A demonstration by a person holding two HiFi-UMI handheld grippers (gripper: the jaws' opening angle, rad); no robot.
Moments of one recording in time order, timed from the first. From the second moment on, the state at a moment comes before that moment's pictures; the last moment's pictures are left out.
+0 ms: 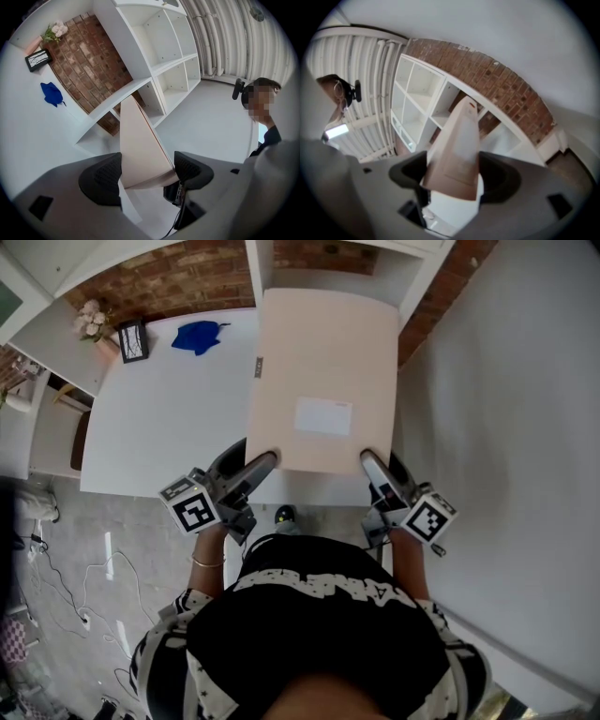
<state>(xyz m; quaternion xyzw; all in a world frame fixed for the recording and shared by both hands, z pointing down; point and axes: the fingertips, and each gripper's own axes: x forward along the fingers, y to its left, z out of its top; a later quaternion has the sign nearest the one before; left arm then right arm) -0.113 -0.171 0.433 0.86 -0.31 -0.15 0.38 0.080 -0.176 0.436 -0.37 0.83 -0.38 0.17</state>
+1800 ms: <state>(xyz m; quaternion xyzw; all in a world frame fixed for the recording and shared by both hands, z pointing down) -0.112 -0.210 0.428 0.83 -0.29 -0.19 0.43 0.085 -0.199 0.425 -0.40 0.82 -0.36 0.20</state>
